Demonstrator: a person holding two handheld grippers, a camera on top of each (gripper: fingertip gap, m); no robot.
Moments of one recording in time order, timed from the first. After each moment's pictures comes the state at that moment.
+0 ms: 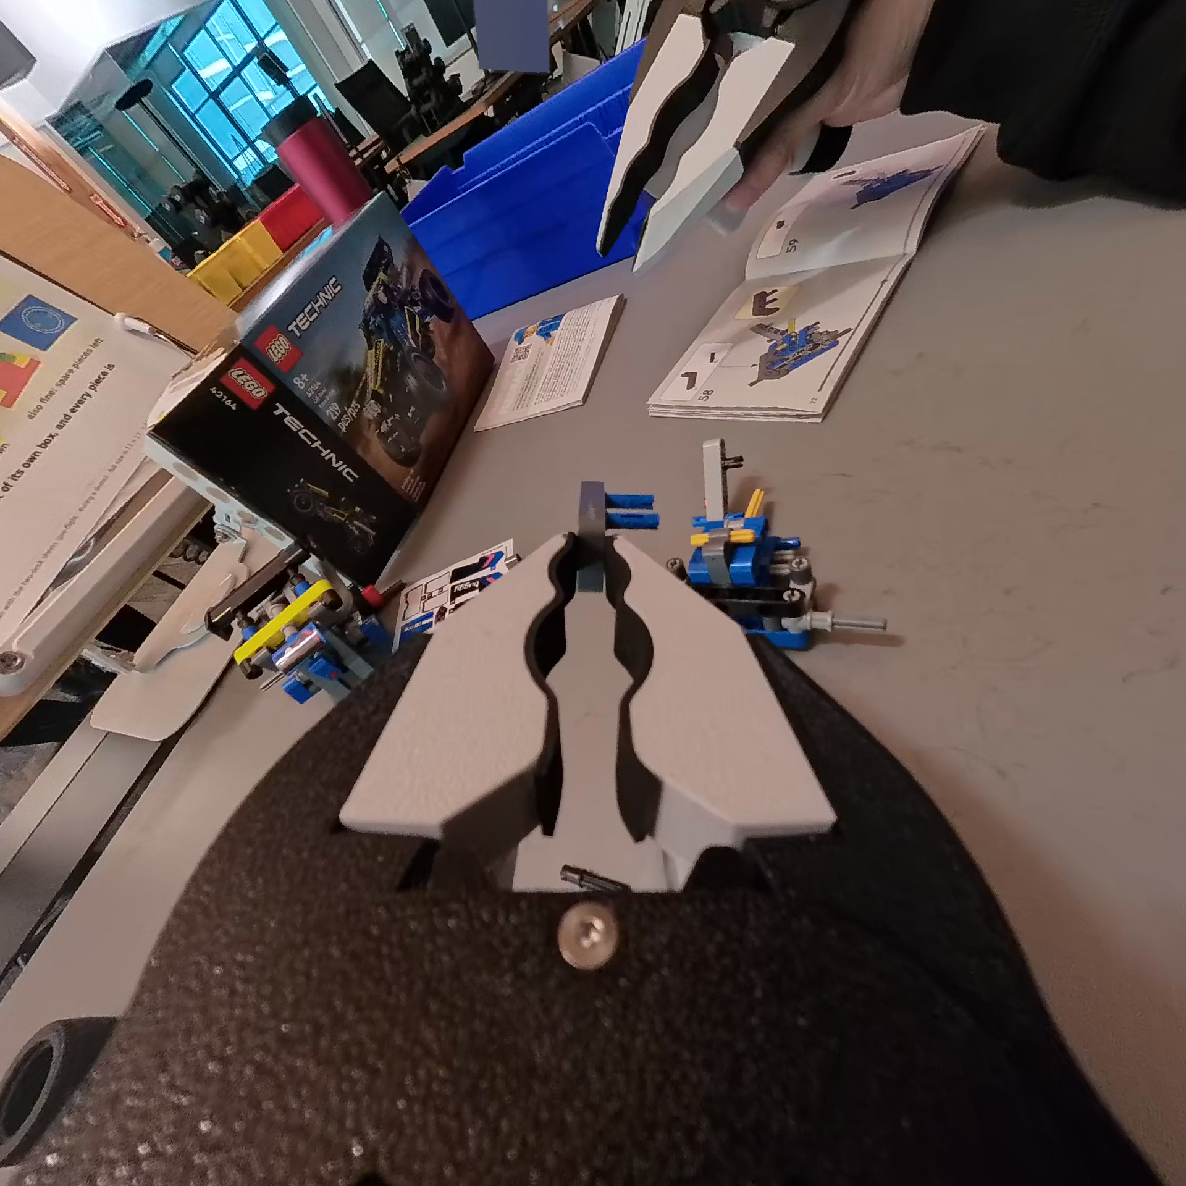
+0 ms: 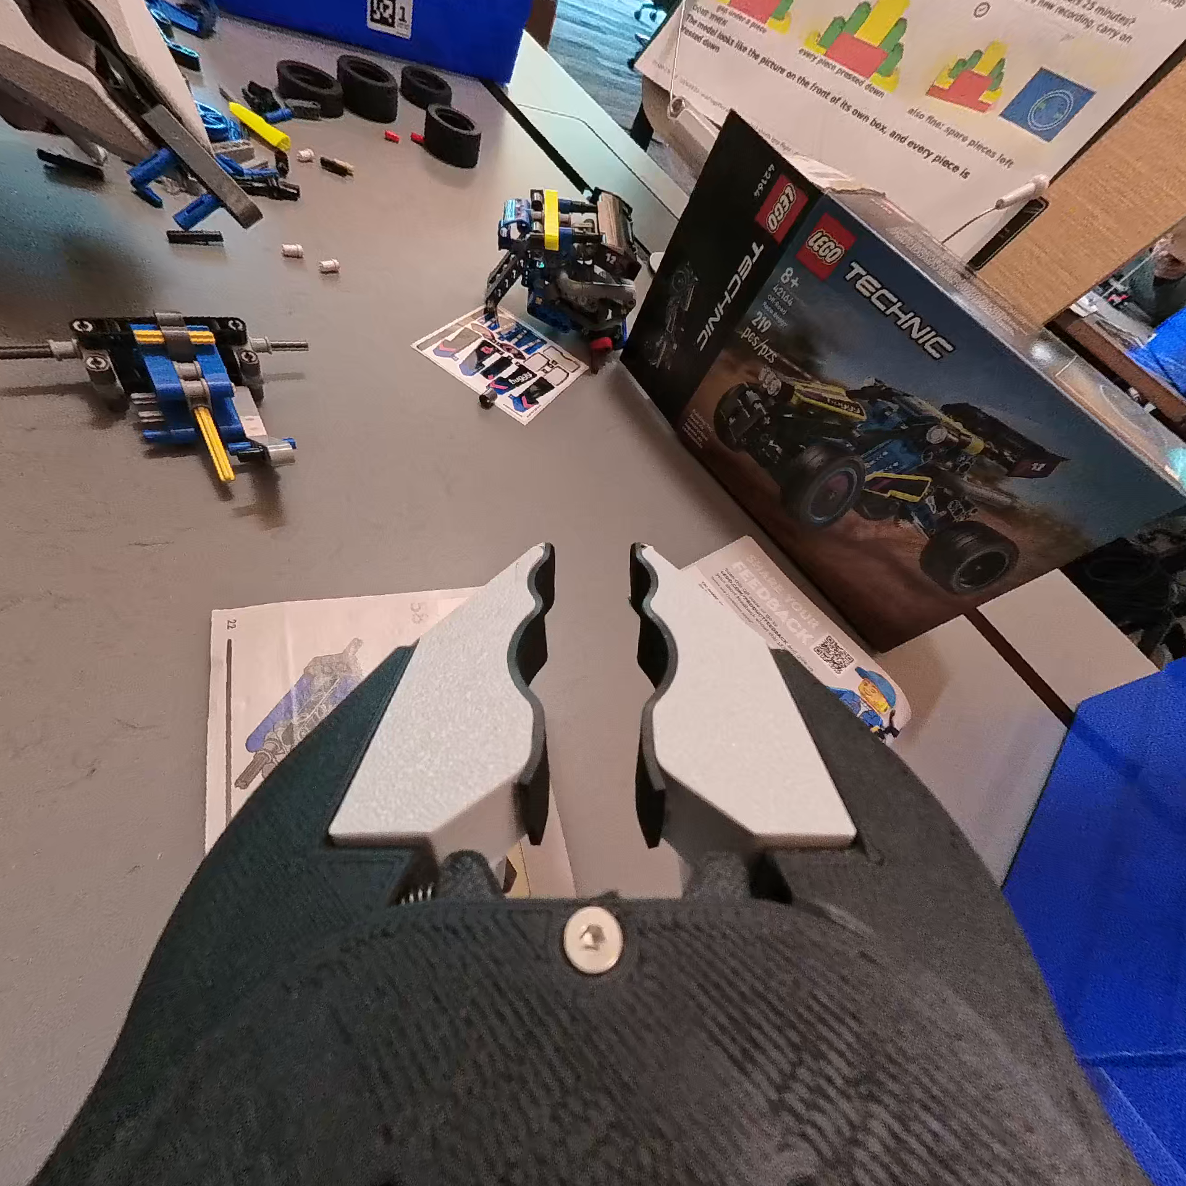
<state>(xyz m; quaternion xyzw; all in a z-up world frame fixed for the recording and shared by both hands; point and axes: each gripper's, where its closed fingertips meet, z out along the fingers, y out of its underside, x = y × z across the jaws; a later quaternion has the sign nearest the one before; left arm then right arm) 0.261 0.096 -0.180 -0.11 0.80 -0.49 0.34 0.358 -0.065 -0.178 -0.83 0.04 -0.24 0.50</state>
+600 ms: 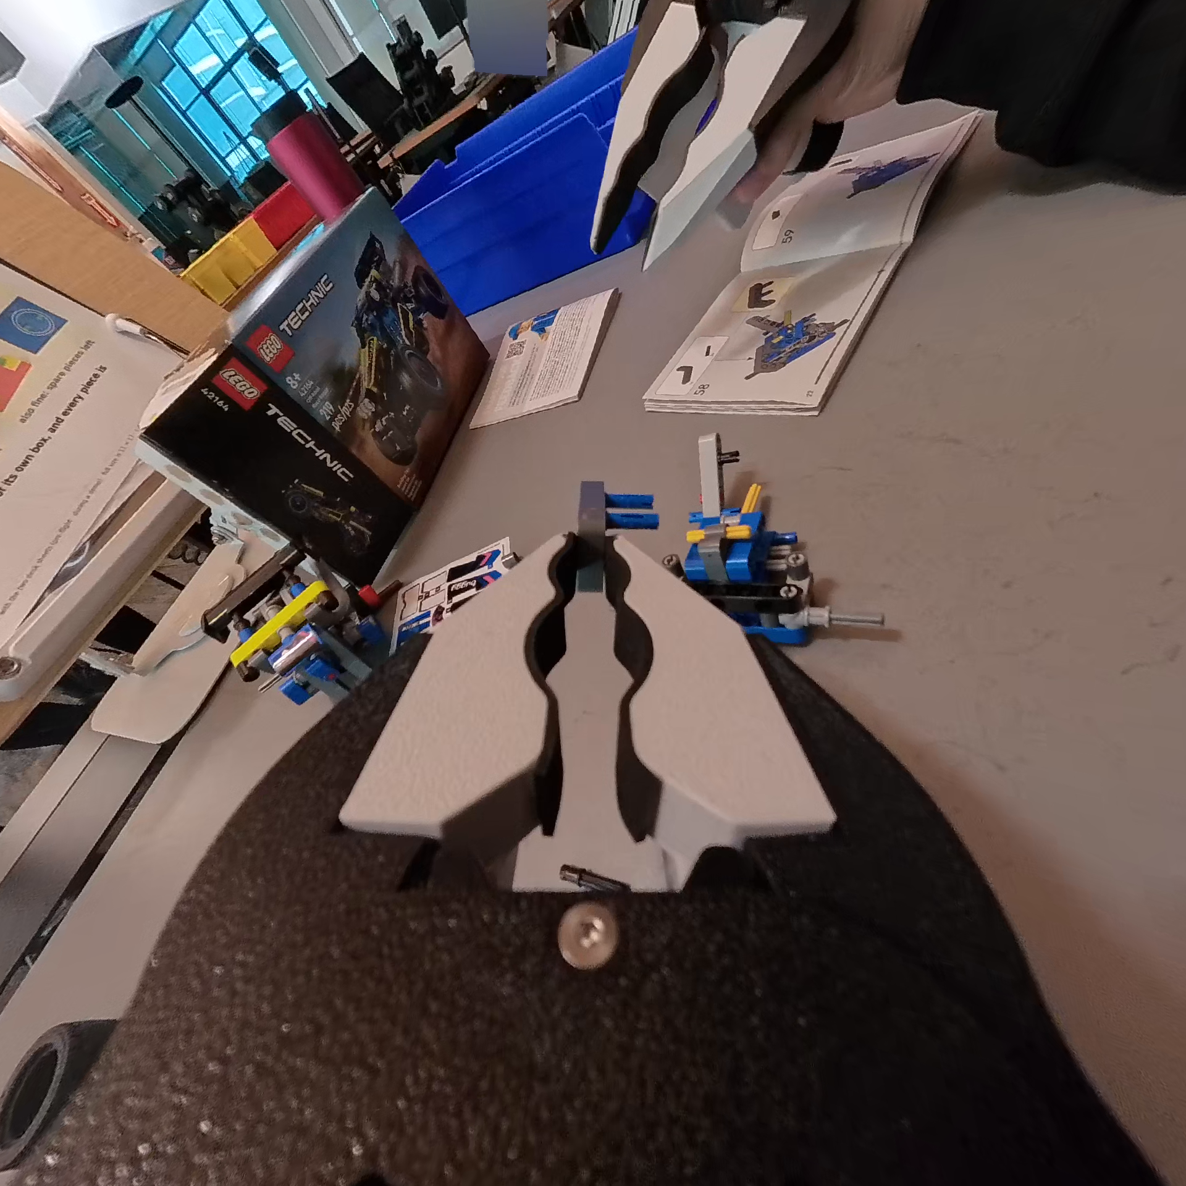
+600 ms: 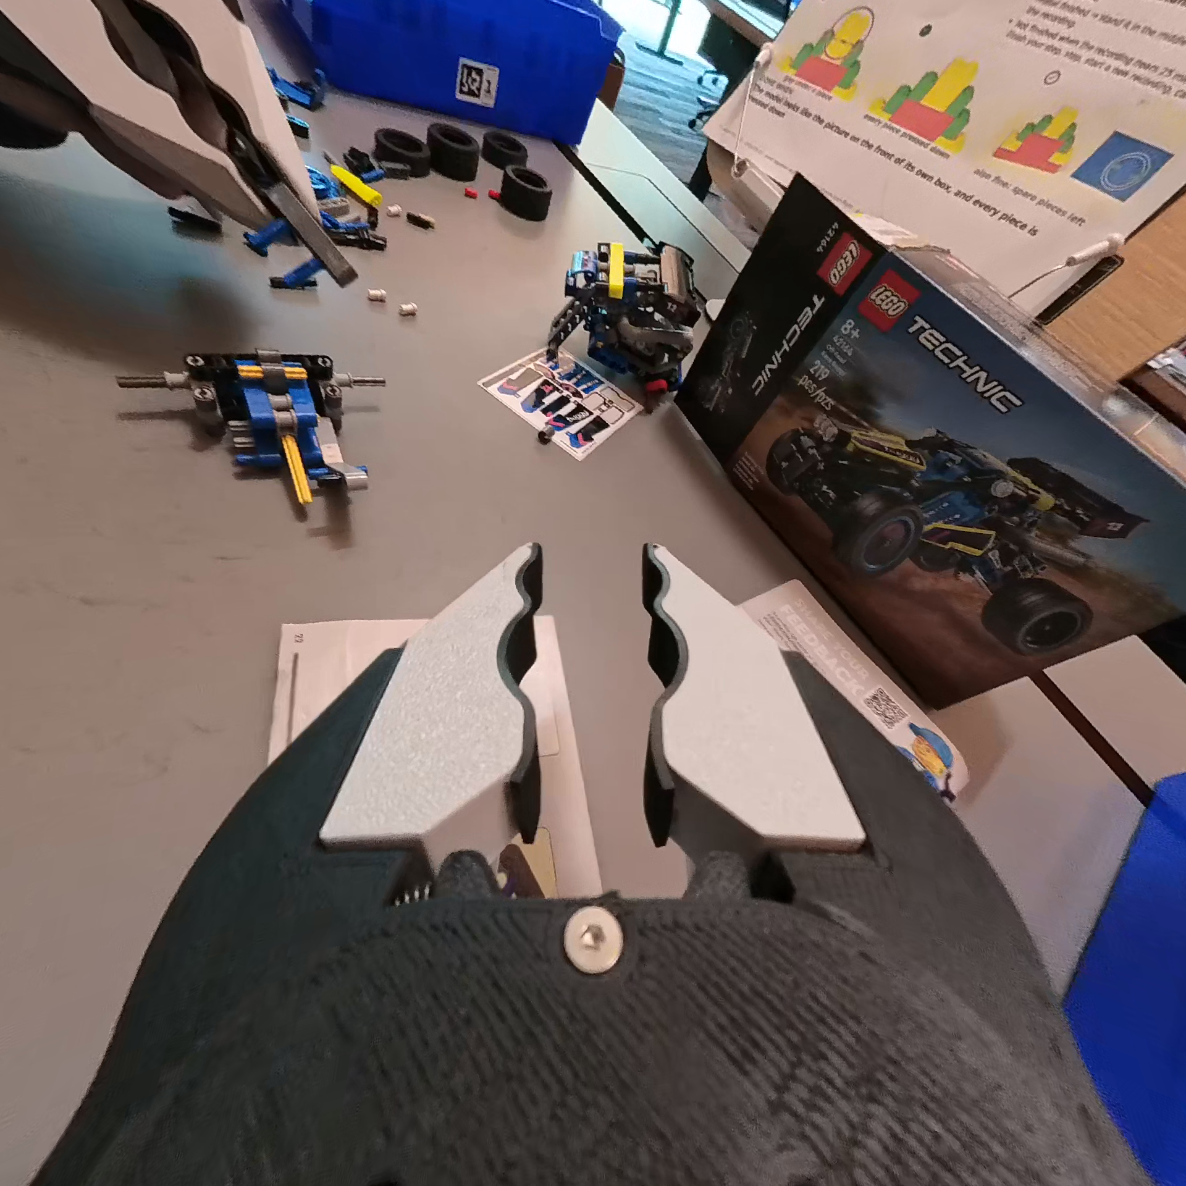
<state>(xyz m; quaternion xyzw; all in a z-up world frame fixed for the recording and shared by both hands) 0.260 0.095 -0.183 -0.11 0.80 -0.48 0.34 0.341 -0.051 -0.175 -0.83 0.01 -0.20 0.52</state>
